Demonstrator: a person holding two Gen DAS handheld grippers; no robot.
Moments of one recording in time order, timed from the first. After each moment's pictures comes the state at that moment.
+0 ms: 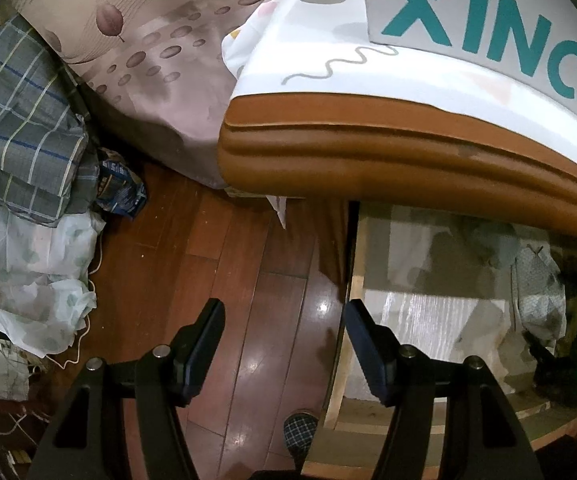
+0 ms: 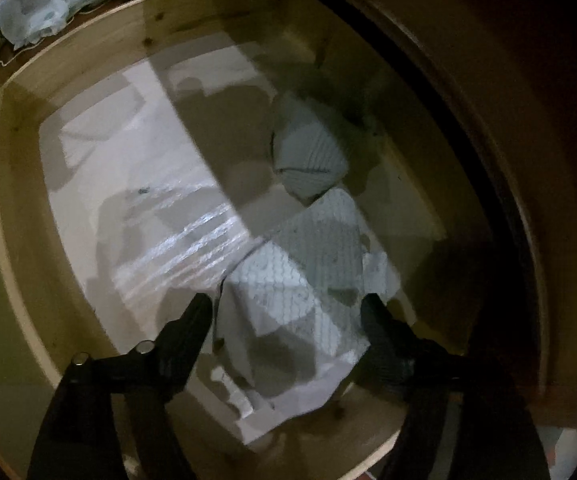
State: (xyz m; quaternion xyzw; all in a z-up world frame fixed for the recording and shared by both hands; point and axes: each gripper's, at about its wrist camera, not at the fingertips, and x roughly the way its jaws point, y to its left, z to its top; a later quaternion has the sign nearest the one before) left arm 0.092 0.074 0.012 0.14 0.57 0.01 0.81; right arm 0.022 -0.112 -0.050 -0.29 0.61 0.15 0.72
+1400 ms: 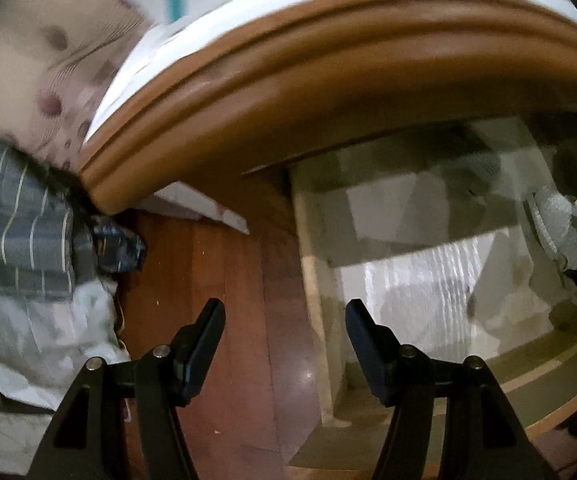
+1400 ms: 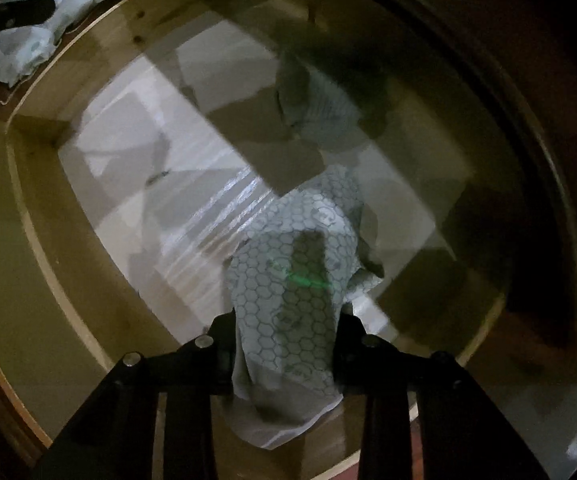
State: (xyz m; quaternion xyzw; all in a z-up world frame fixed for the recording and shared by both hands) left arm 0.064 0.014 -0.025 0.30 0.54 -0.05 0.78; right arm 0.036 -0.138 -0.086 -0.19 0.69 0.14 0.68
